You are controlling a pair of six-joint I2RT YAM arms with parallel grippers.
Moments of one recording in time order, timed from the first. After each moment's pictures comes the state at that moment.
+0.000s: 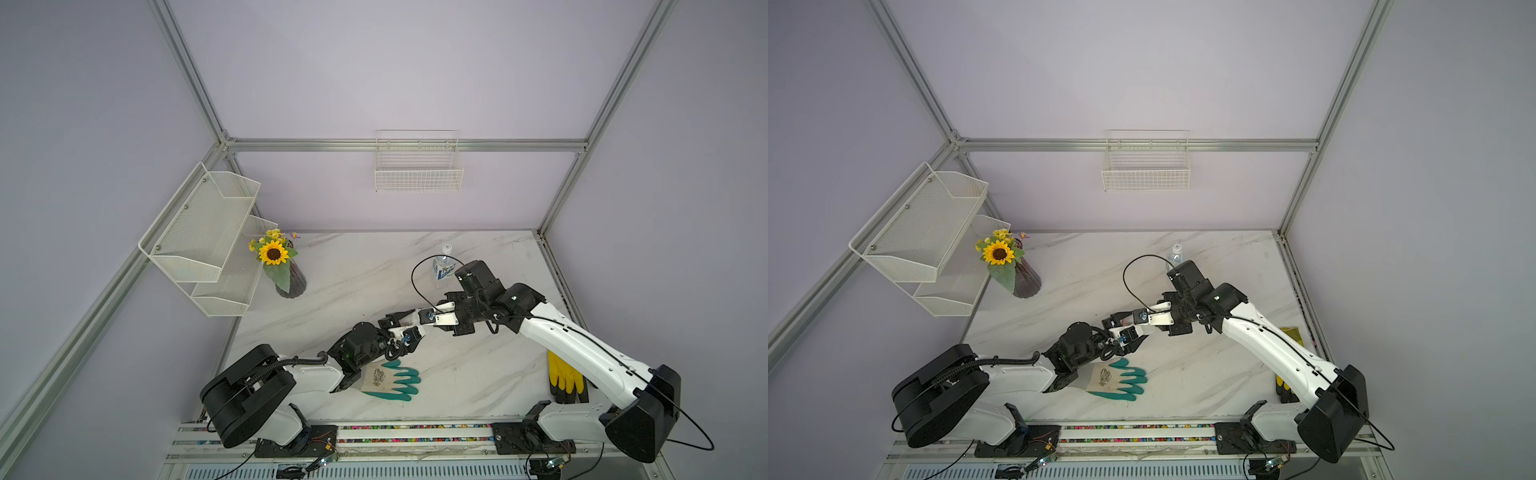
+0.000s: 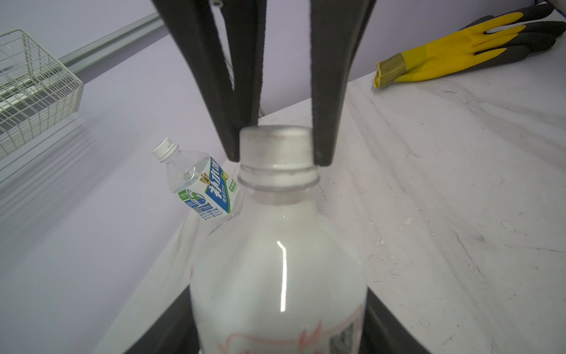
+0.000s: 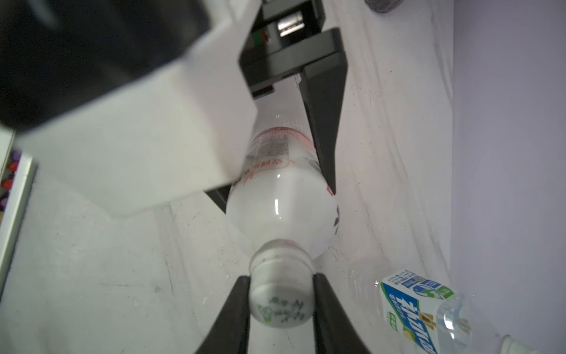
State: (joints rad) left arm -0.82 1.45 0.42 0.90 0.13 0.59; right arm 0.65 1.32 1.21 -0.83 -0.28 -1.08
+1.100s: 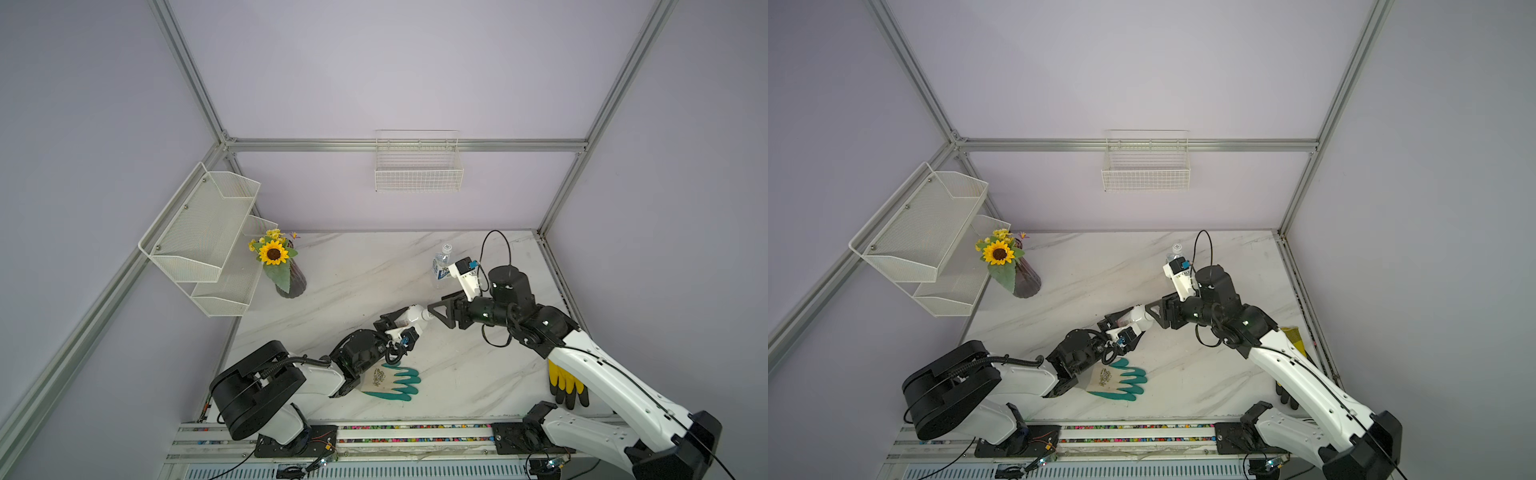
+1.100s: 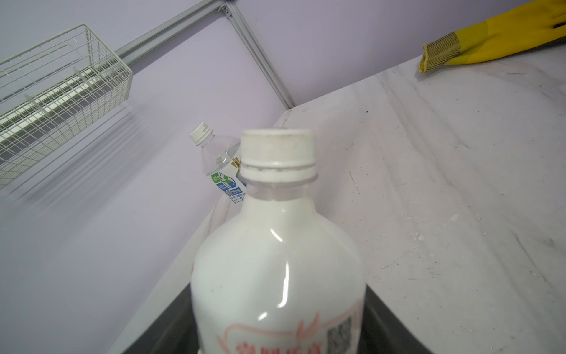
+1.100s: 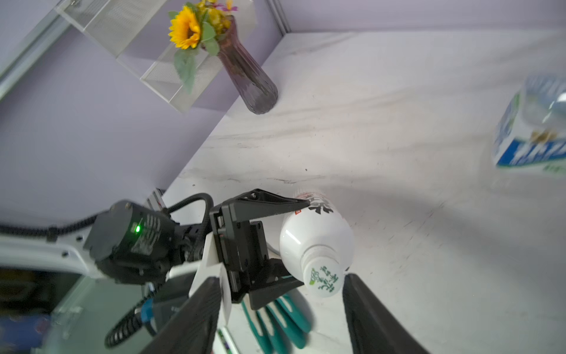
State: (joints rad) left arm -0.83 1.50 0.36 1.07 -0.01 0.61; right arm 0.58 1.02 1.00 -0.46 -0.40 0.17
